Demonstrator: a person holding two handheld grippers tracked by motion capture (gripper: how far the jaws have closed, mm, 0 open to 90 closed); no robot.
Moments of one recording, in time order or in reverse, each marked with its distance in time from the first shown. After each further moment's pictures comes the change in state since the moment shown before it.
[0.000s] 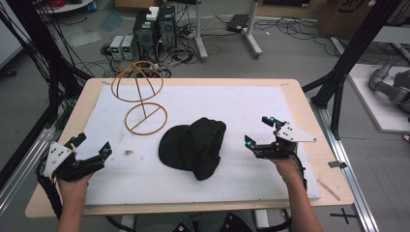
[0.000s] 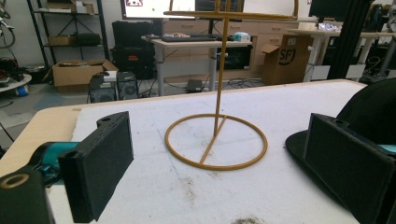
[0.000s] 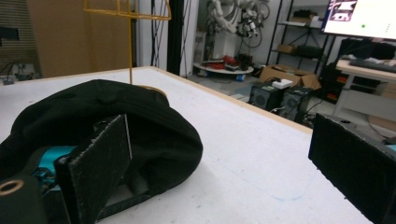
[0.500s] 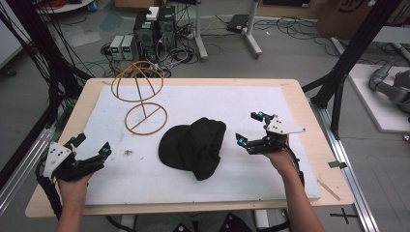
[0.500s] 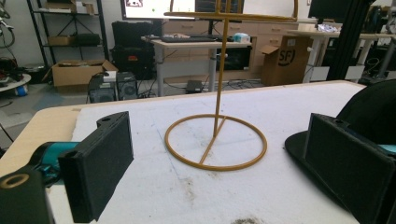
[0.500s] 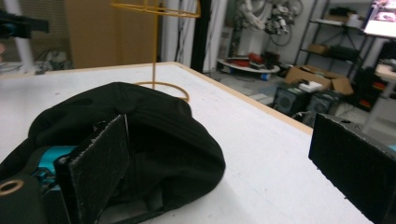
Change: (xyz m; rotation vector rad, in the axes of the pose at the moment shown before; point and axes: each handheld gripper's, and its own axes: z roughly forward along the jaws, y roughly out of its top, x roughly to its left) left arm 0.001 0.000 -0.001 -0.002 0.001 -0.004; right arm 0.000 0.011 0.027 0.024 0.119 -0.047
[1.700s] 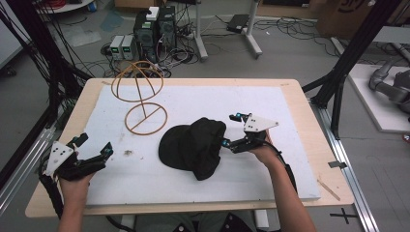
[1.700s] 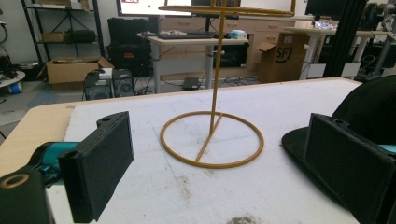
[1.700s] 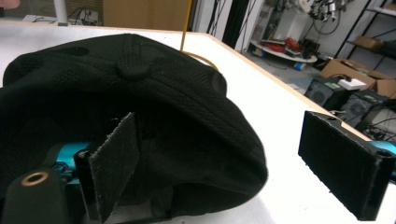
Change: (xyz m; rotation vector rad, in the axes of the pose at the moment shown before) left arm -0.002 -0.002 0.004 0.010 -0.015 -0.005; right arm 0.003 -0.017 0.056 0.103 0.141 -0.114
